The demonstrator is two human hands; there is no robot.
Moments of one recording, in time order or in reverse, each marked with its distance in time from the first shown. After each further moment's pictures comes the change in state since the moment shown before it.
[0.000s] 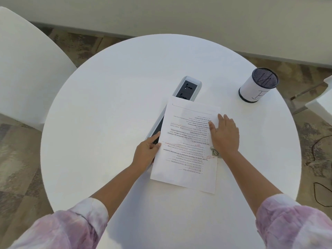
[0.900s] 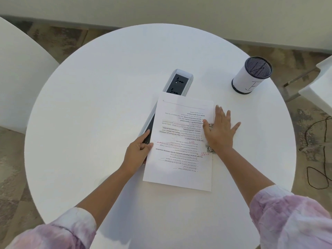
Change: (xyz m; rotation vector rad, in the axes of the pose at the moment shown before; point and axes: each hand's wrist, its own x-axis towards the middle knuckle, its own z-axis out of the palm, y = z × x) left_hand 0.004 -0.007 -0.004 -0.062 -0.076 0.028; right_hand 0.002 0.011 0.015 0.063 0.047 0.011
